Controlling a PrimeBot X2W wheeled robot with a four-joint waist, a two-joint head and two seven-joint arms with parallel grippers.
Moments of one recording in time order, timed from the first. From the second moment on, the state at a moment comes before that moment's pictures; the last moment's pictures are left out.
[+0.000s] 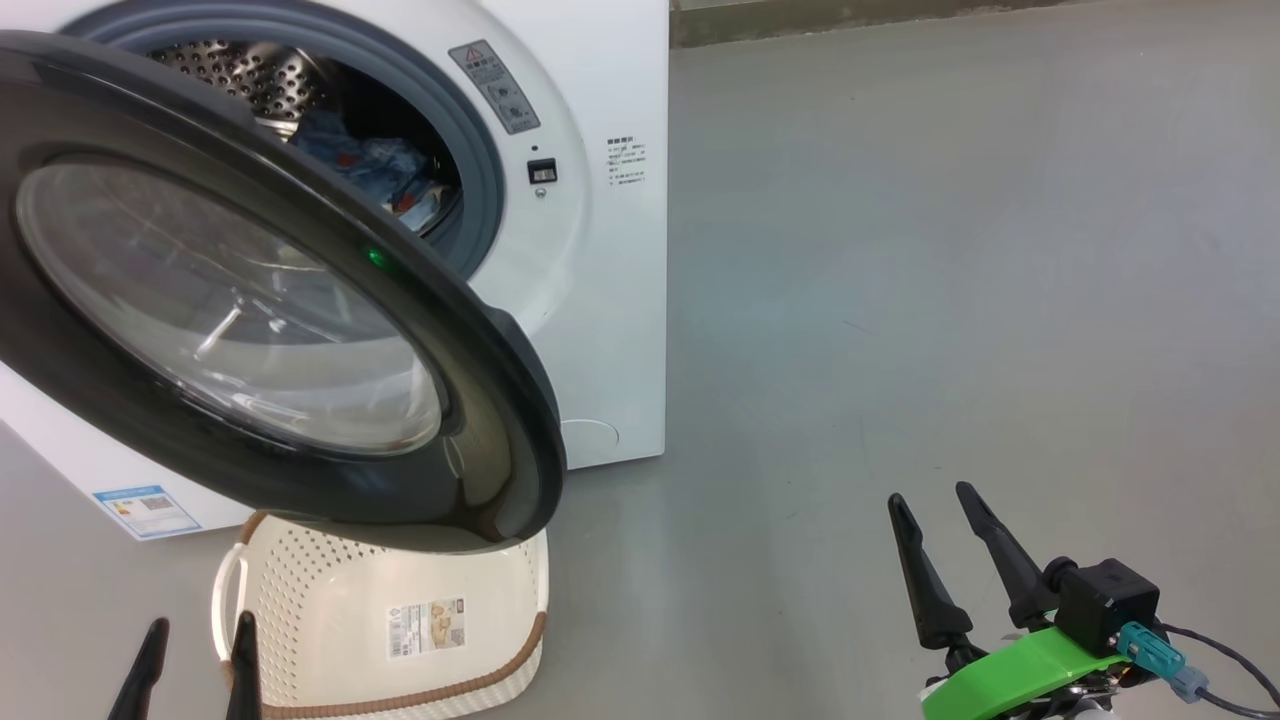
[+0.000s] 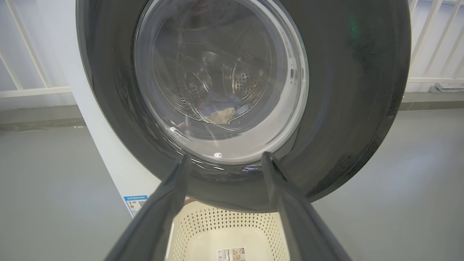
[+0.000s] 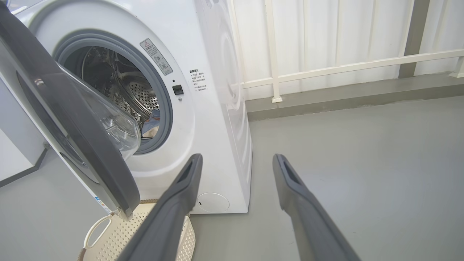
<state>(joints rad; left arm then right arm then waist) 0.14 0.13 0.07 0.07 -0.22 -0.13 -0.25 -0.08 -0.05 0.07 0.21 0.26 0.13 -0.26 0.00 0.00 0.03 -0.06</state>
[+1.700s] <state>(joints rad) 0.13 0.09 0.10 0.11 -0.22 -0.13 -0.25 -0.17 -0.06 0.22 -0.20 0.26 0.13 -0.26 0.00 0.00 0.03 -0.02</state>
